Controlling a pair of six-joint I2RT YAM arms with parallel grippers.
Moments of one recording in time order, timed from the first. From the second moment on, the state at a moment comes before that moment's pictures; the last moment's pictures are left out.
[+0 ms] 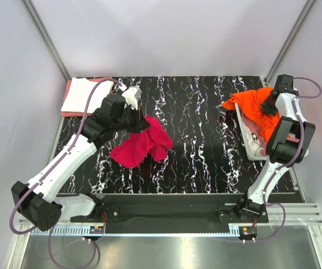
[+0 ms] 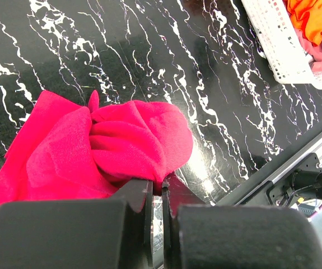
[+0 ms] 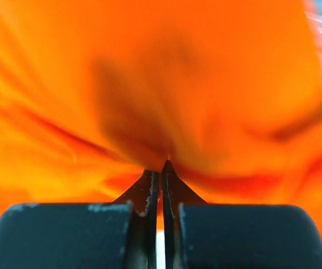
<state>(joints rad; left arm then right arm) -0.55 1.21 1.20 -0.56 0.21 -0.37 -0.34 2.01 1.65 -0.61 0.08 0.44</state>
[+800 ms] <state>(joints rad) -0.55 1.21 1.19 -0.56 0.21 -0.37 -0.36 1.39 1.61 -0.89 0.45 0.46</state>
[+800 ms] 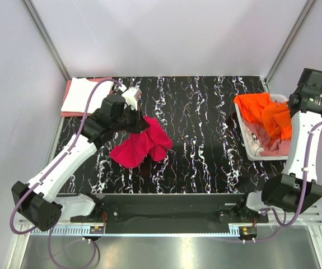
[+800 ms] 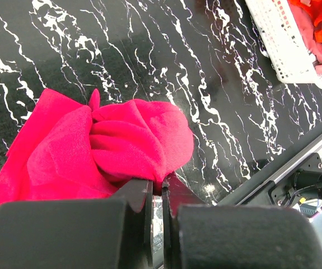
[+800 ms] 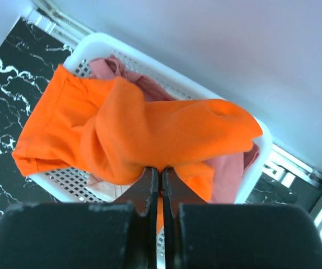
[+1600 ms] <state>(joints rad) -0.42 1.50 1.44 -0.55 0.52 -0.44 0.09 1.19 1.21 -0.62 -0.21 0.52</state>
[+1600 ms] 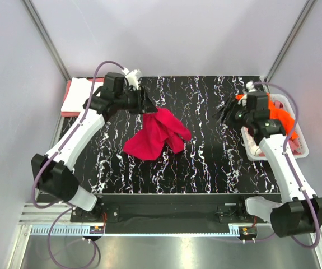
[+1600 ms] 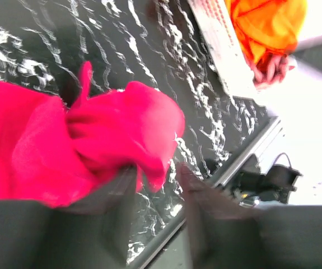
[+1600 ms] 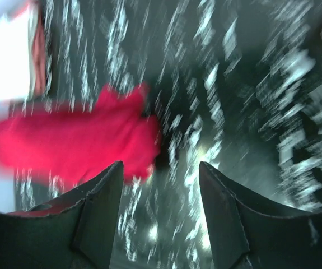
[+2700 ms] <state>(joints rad) -0.35 1.31 0.68 -0.30 -0.01 -0.71 0.62 1.58 0.71 0.10 0.03 1.16</state>
